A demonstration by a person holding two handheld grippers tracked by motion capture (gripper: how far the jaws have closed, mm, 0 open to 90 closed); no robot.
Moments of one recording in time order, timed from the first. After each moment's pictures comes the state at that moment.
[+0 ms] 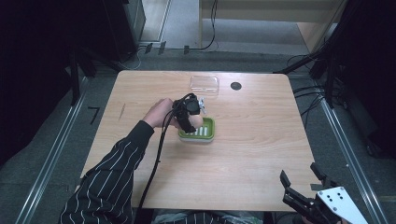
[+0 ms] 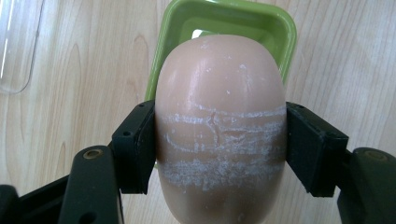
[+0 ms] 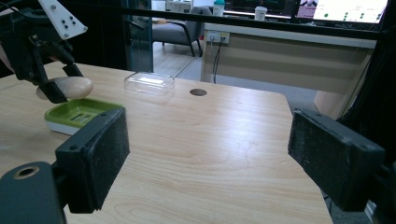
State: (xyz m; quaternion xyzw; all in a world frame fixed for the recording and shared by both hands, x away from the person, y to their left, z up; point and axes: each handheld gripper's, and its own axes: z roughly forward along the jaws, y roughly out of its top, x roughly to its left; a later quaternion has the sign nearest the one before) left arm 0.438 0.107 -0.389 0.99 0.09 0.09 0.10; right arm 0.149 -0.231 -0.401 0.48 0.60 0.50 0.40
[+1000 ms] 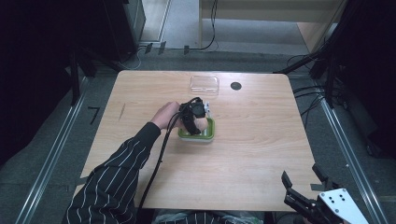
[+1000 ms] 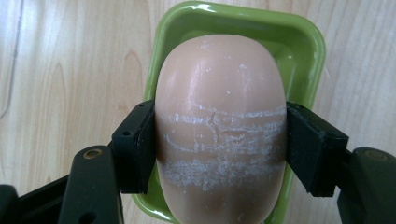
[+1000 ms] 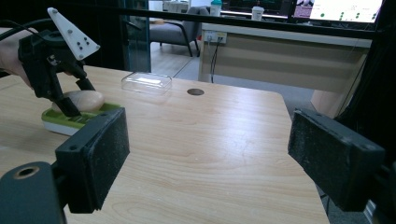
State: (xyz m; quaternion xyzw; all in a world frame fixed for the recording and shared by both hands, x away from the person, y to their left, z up) left arm 0.449 0.092 -0.419 0.99 0.07 0.09 0.11; right arm 0.146 -0.233 -0.401 0.48 0.60 0.50 0.41
